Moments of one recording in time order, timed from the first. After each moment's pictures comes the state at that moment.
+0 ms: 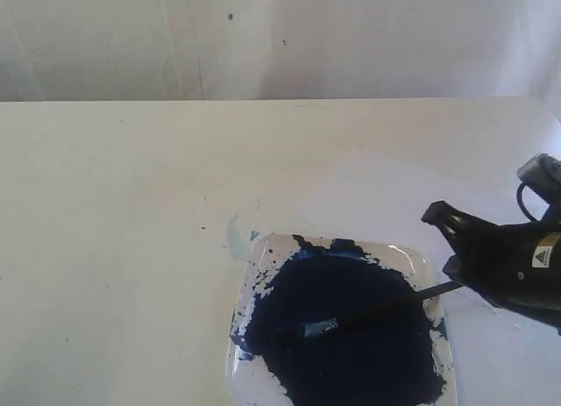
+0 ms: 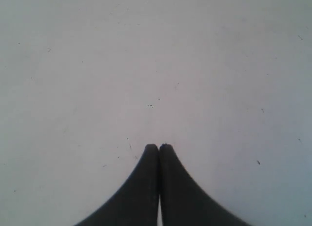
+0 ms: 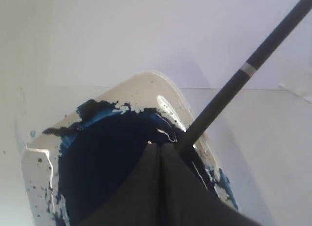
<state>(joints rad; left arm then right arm) 0.03 0.00 0.02 -0.03 0.42 0.09 0.45 1.26 -0.47 0.06 0.14 0.87</state>
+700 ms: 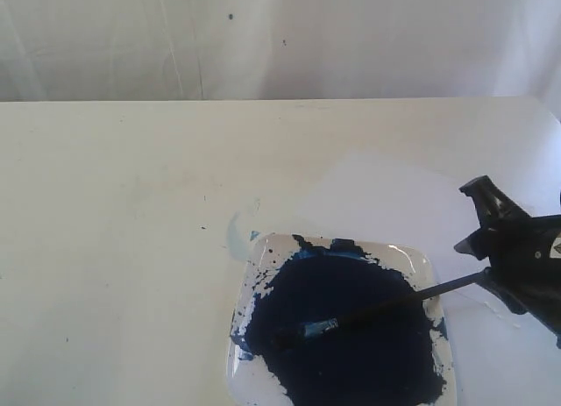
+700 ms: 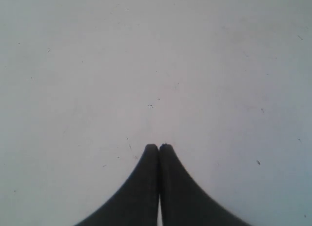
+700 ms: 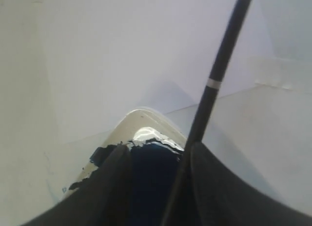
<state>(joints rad) 0.03 0.00 0.02 -0.03 0.42 0.09 0.38 1.26 -0.47 0.06 0.14 1.15</state>
